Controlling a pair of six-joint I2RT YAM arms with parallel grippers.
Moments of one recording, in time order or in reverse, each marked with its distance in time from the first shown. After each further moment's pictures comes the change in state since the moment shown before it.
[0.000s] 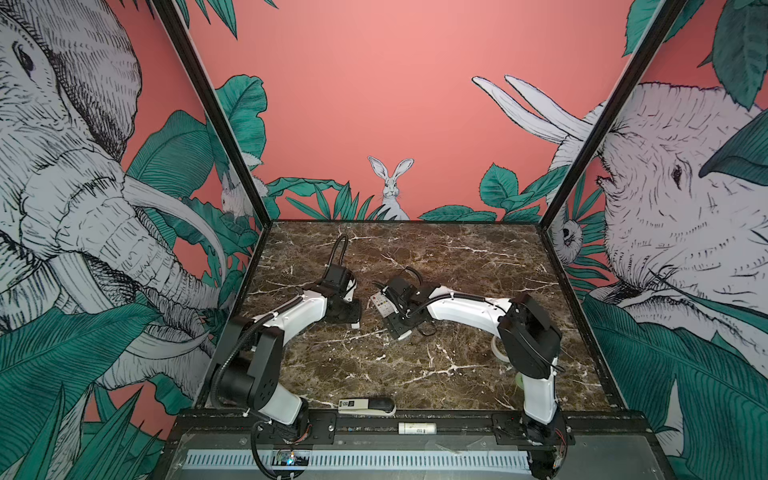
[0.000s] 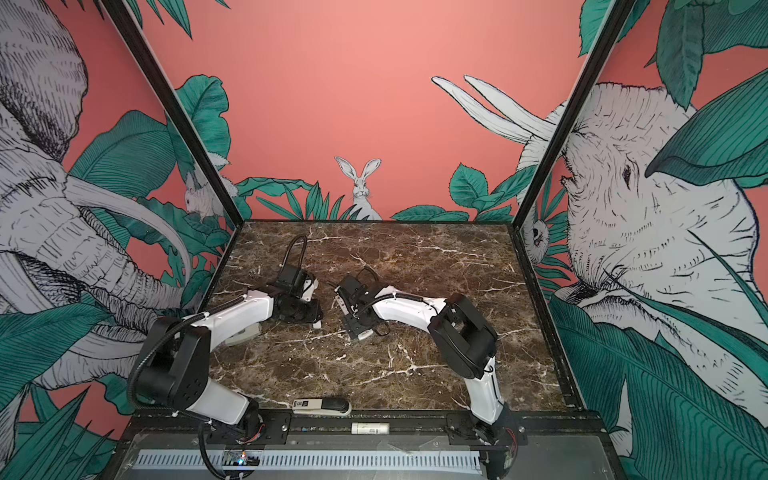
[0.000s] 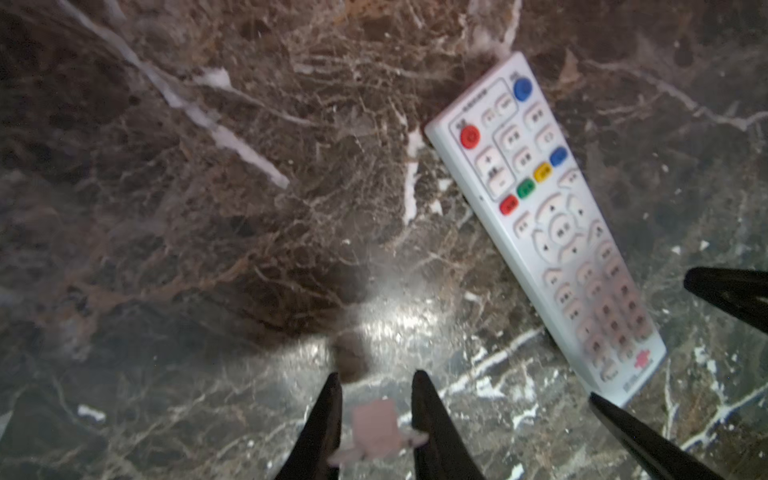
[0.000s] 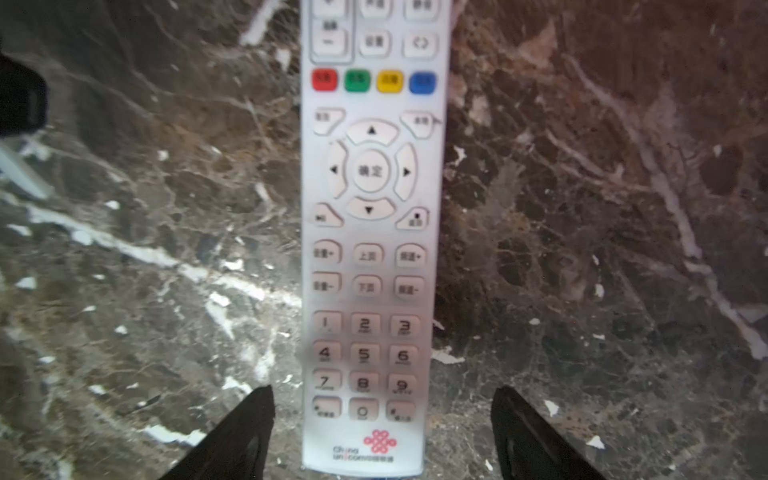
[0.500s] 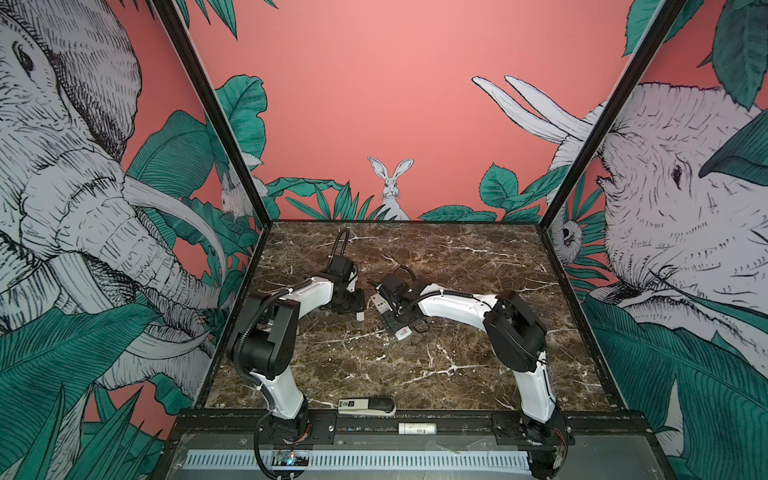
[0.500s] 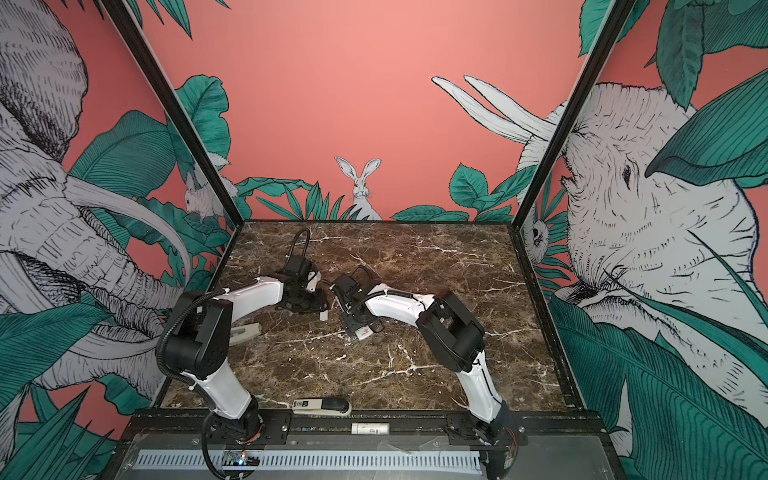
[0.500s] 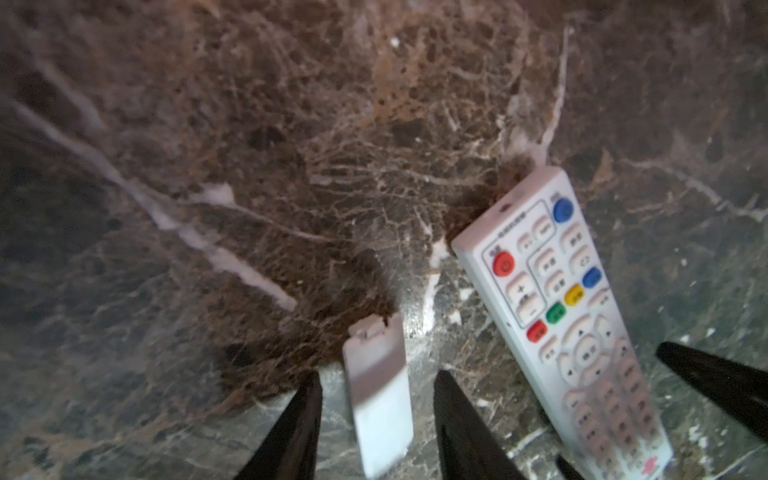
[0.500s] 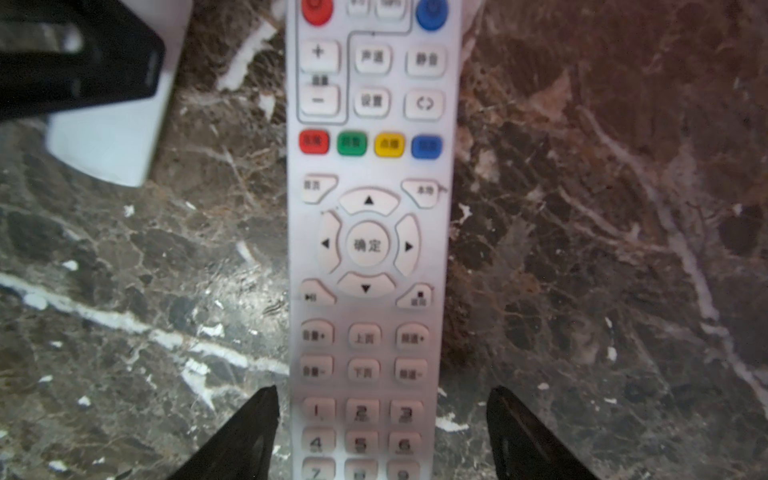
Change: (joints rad) left arm 0.050 0.154 0.113 0.032 0.033 -0.021; right arm 0.000 0.101 0.098 -0.003 0.011 -0.020
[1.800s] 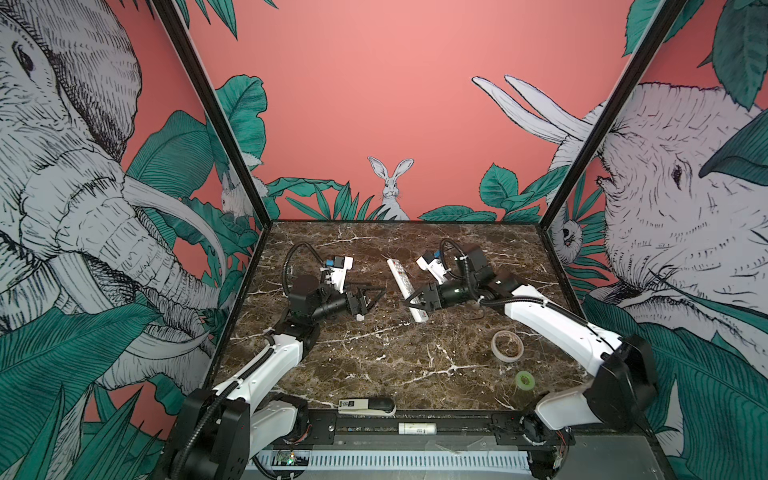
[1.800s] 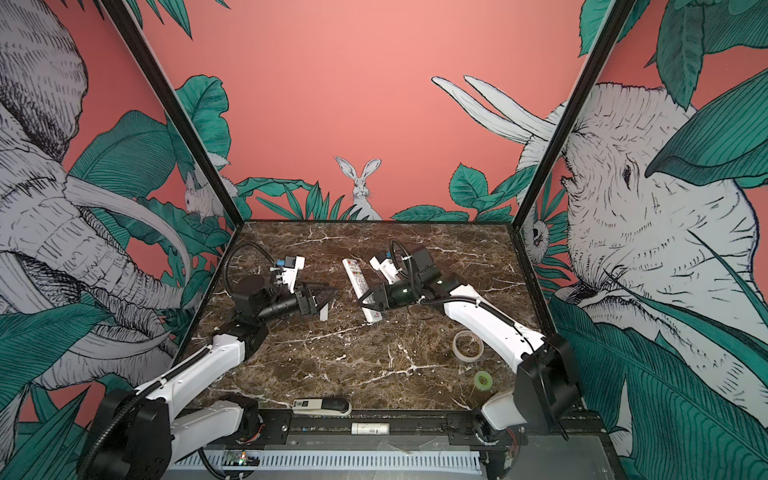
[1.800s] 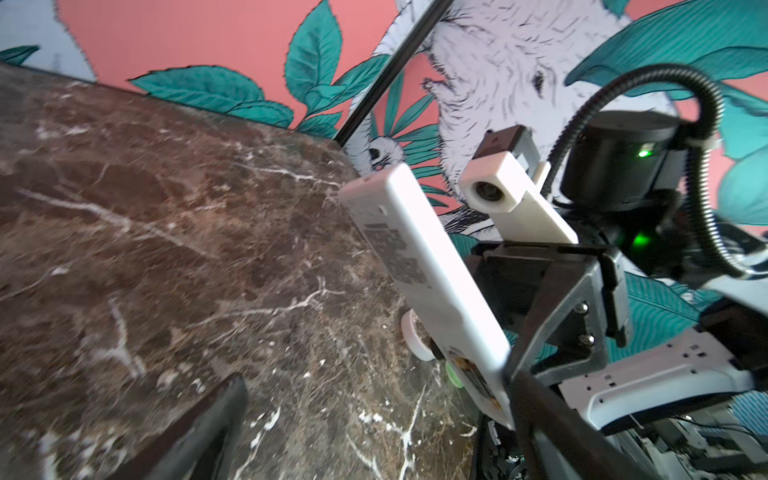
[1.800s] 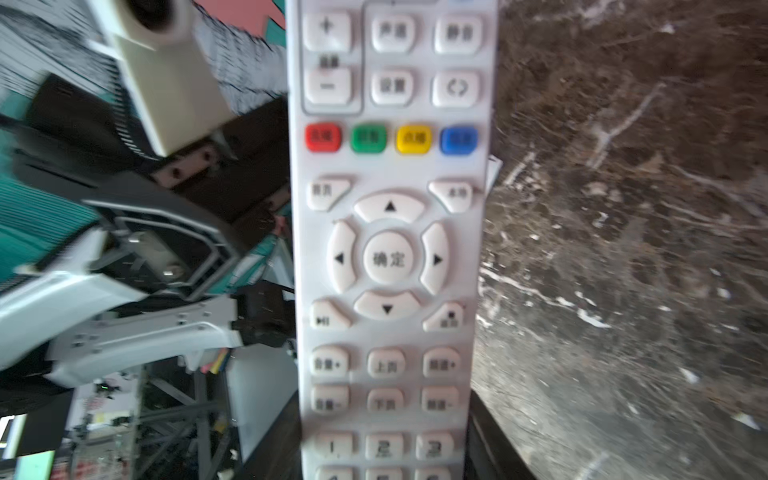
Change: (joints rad) left arm 0.007 -0.582 -0.484 1.044 0.607 -0.336; right arm -0.324 -0.689 -0.414 0.316 -0.911 0.194
